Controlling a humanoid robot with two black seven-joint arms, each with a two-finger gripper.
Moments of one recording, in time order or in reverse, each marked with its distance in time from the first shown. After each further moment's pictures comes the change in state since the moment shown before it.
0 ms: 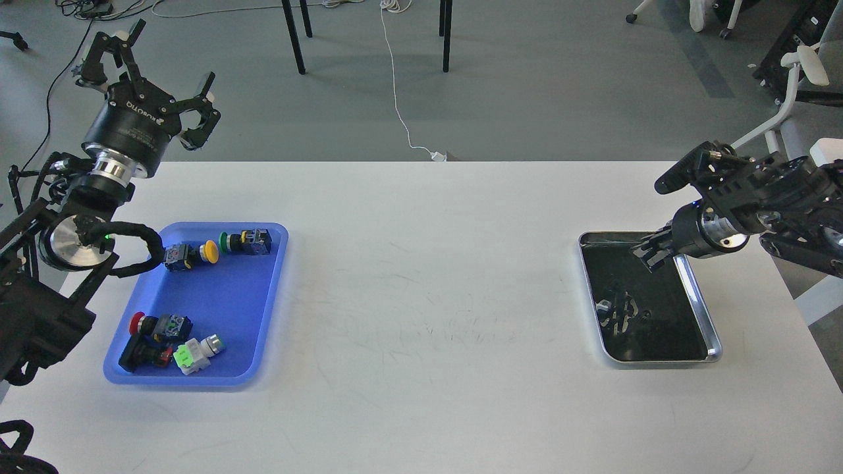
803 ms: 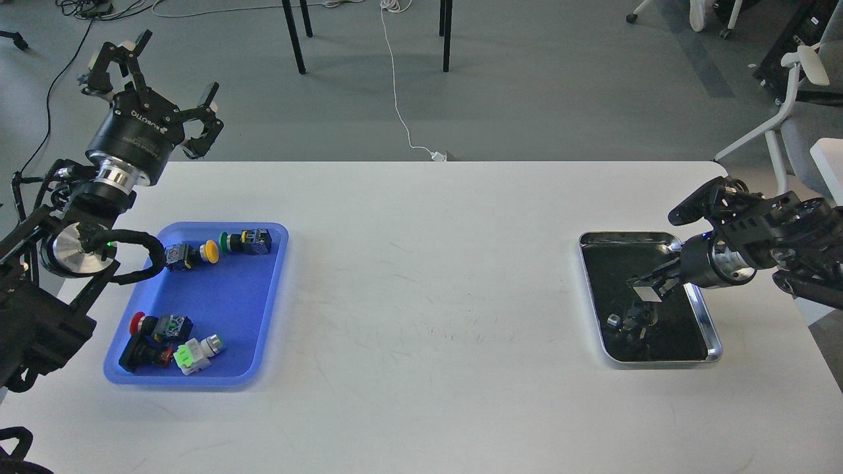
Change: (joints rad) left arm 0.001 0.002 0.001 -0.009 0.017 0.006 0.002; right arm -0.060 -0.057 0.106 0.034 -0.033 -0.059 0.003
